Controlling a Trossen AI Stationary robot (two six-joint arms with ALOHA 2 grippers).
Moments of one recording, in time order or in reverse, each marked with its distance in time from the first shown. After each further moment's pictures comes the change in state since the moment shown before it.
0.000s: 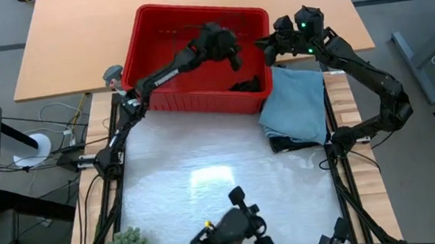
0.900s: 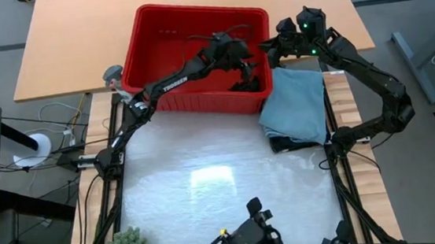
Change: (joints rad) left arm -0.056 0.052 -0.006 0.138 0.190 -0.132; right arm -0.009 -0.029 0.000 -0.087 0.001 0.001
